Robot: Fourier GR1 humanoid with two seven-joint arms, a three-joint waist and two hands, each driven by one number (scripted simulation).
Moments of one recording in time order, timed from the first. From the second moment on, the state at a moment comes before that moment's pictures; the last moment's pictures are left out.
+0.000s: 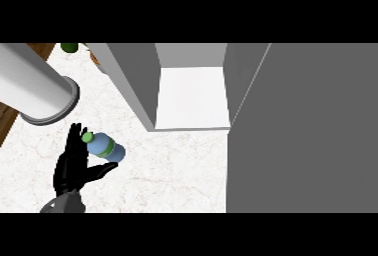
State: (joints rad) left arm -0.17 0.08 0.36 -0.88 0.22 -0.15 -0.44; right arm 1.14 -0.12 0.02 -2.49 -0.15 0.52 -0.43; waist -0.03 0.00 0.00
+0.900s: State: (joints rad) left arm -0.34 0.09 0.42 -0.56 0.33 -0.36 -0.62; right arm 1.16 -0.11 -0.05 -2.48 -0.16 0.57 -0.46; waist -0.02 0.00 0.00
